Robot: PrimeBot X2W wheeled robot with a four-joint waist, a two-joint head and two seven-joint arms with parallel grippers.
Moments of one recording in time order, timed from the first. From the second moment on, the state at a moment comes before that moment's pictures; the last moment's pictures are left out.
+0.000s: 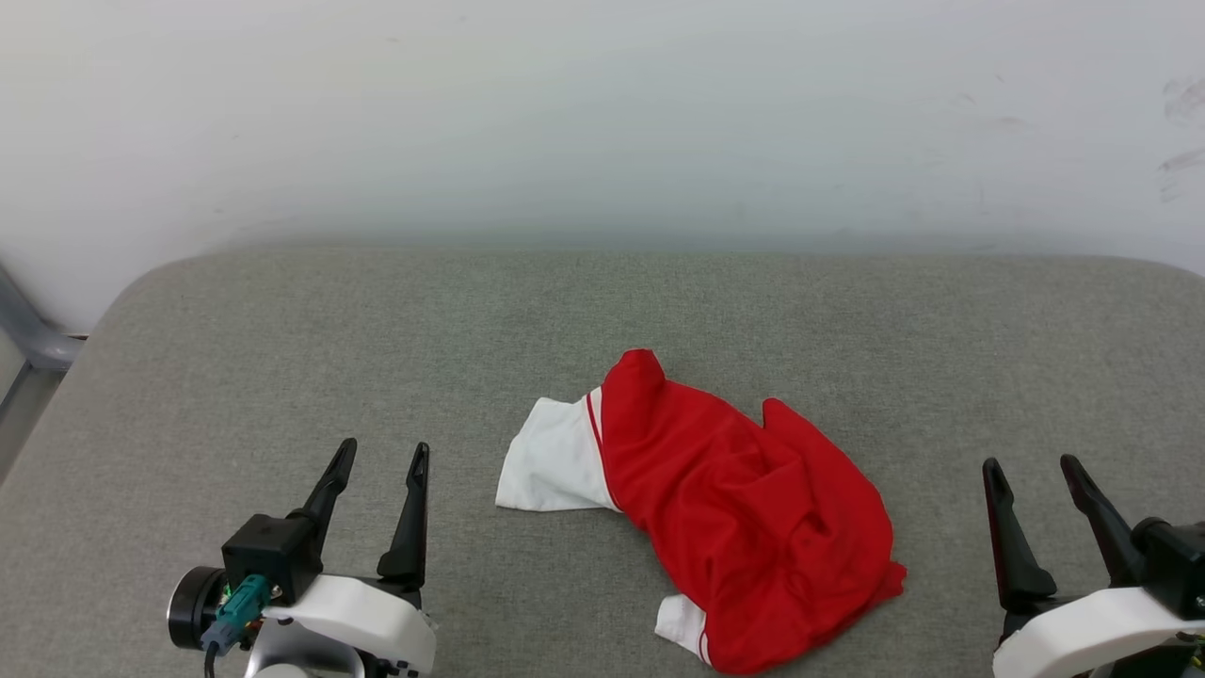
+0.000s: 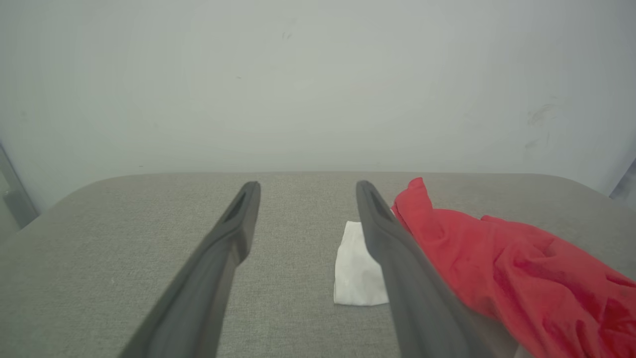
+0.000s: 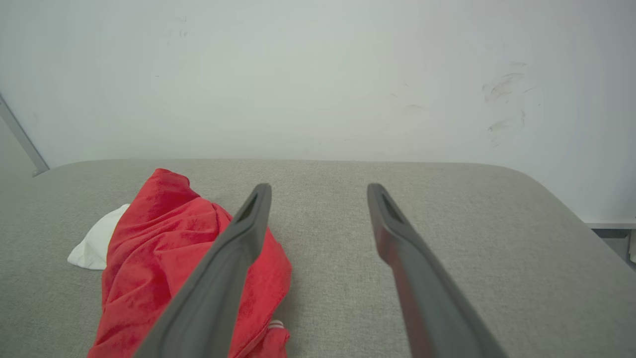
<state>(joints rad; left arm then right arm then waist) -0.08 0.34 -0.35 0.11 -0.47 0.12 -0.26 0.11 -0.05 -0.11 -0.15 0.13 0.13 0.06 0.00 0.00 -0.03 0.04</state>
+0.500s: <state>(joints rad) -0.11 0.31 -0.34 0.10 -0.43 0.09 -0.26 0.05 -0.05 -0.04 0.02 0.20 0.13 0.36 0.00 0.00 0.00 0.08</state>
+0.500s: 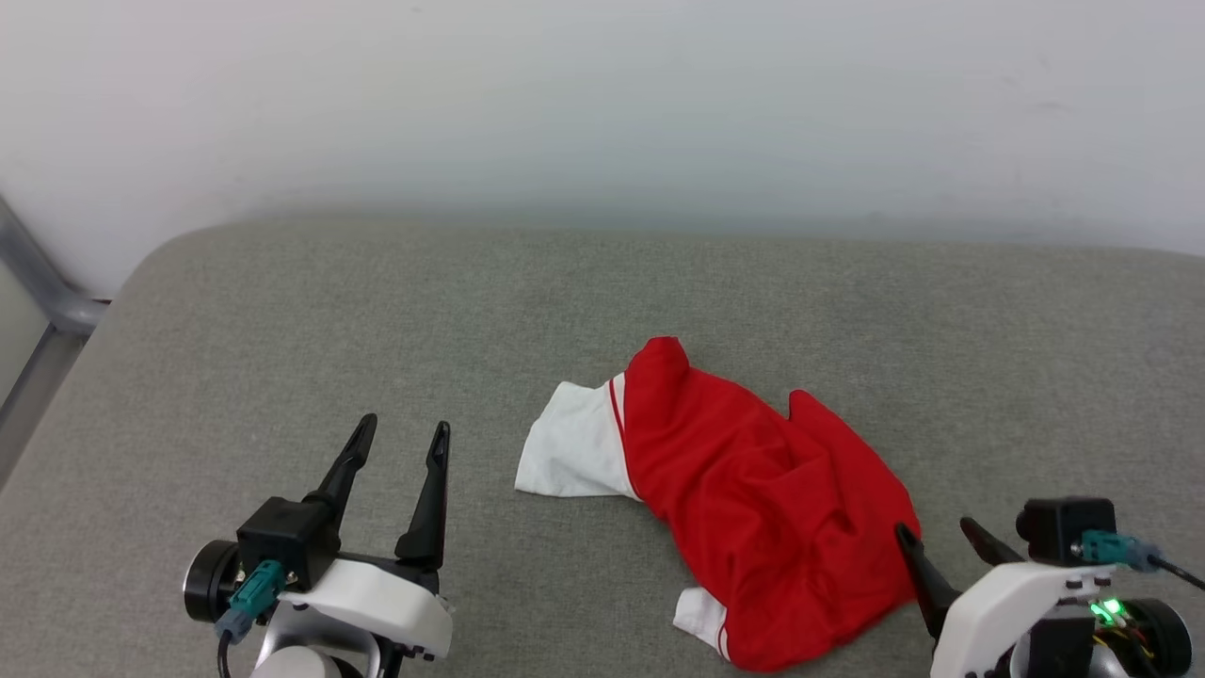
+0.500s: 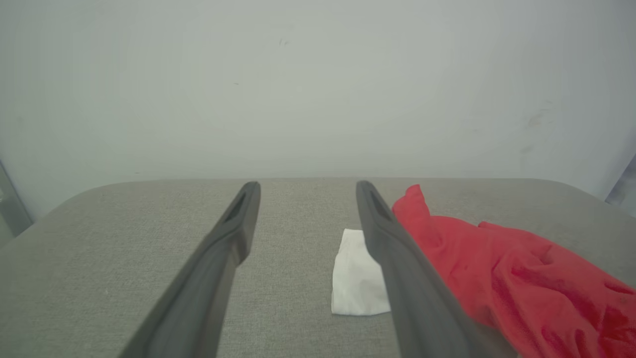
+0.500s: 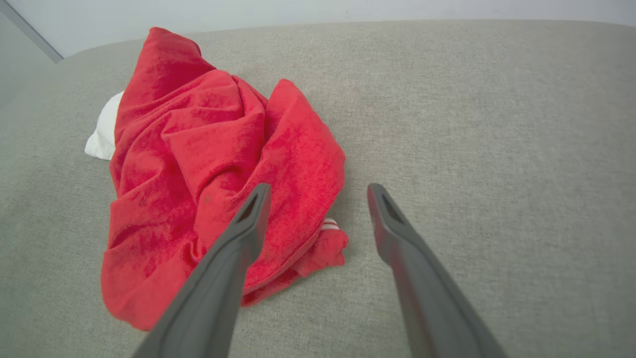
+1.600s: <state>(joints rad) -0.21 0.22 -0.30 0.09 -0.33 -0.03 -0.26 -0.44 -0.27 0.06 0.27 0.20 0.13 0.55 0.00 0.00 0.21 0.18</state>
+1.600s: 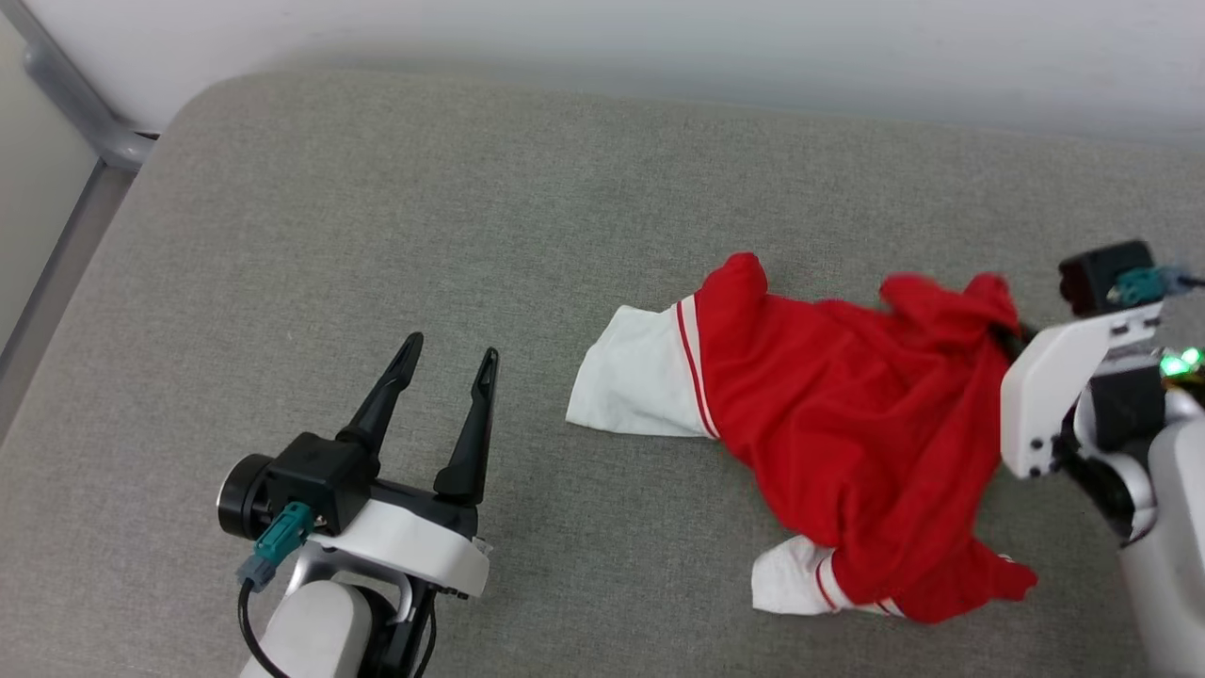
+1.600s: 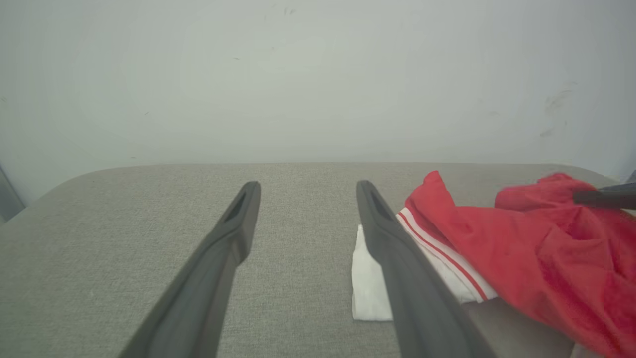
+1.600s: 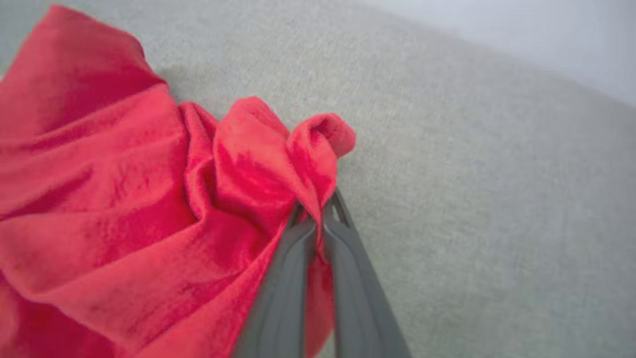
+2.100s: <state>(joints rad) -0.28 0.16 -0.29 0.09 -0.29 -0.10 -0.26 -0.75 -0.29 -0.10 0.44 -0.02 0.13 0.42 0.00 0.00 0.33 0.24</state>
